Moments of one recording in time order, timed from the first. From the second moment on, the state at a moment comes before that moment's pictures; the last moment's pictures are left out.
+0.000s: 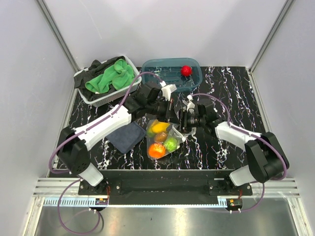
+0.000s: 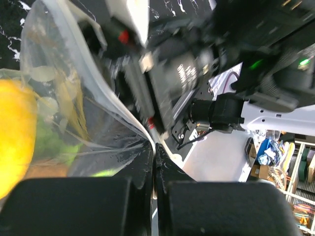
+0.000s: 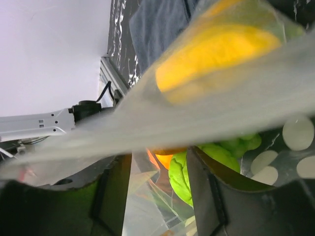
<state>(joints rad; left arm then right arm) -0.75 1.57 1.36 -0.46 0.56 -0.58 0.45 1.45 0.75 0.12 -0.79 0.75</state>
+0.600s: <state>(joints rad) -0.81 1.61 1.37 -0.40 0.54 -0.64 0.46 1.49 0.61 0.35 -0.62 1.10</state>
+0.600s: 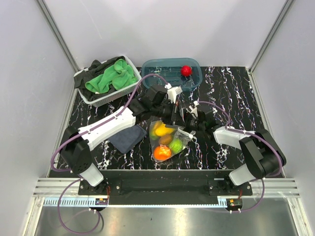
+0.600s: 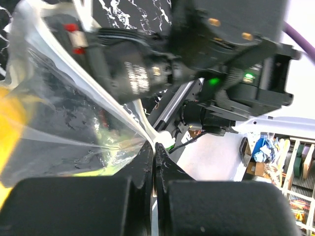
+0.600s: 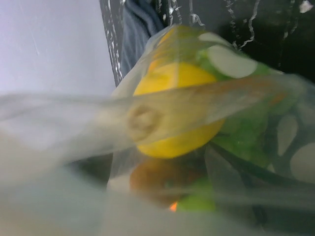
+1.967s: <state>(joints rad) -0.81 1.49 1.22 -0.30 0.41 -0.75 0.47 0.98 0.51 -0.08 -0.36 0.94</state>
